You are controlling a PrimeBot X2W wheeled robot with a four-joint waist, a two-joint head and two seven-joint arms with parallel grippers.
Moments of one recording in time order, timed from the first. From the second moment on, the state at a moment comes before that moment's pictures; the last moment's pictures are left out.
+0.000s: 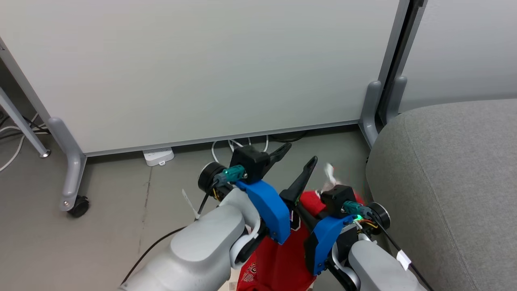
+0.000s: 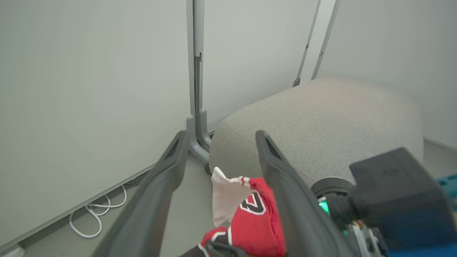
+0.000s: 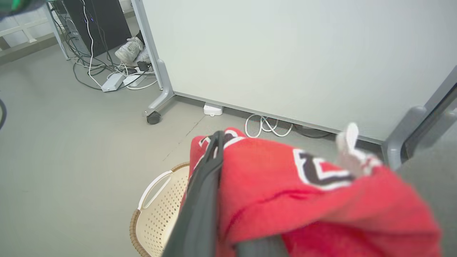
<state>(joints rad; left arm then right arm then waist) -0.88 0.05 -1.20 0.71 -0.96 0.00 -0.26 -0.53 -0.05 0.58 0.82 0.31 0.13 -0.13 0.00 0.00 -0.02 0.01</state>
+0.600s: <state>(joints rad) -0.39 0.17 -0.71 0.39 -0.54 -0.02 -0.26 -0.52 -0.05 0.50 0.82 0.27 0.13 -0.15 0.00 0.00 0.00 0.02</state>
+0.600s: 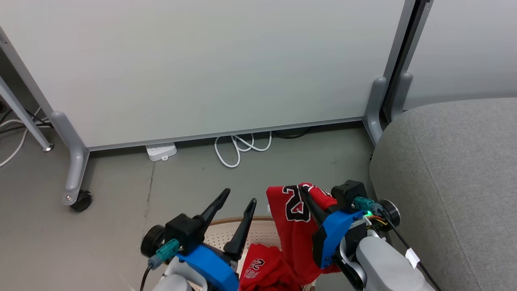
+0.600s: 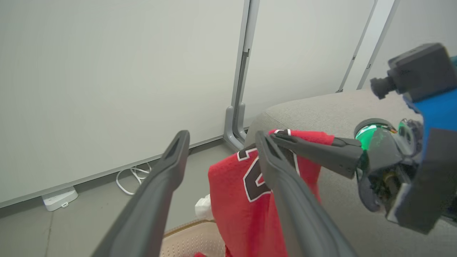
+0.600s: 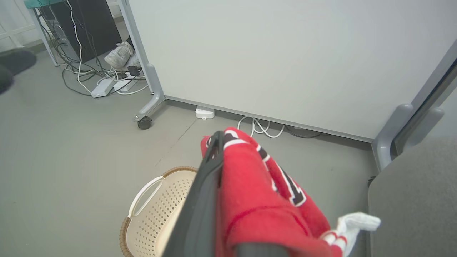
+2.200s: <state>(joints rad) -0.17 0.08 -0.42 0.37 -0.28 -0.13 -0.26 -0.49 -0.05 0.43 0.77 0.22 0.13 -0.12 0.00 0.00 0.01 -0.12</state>
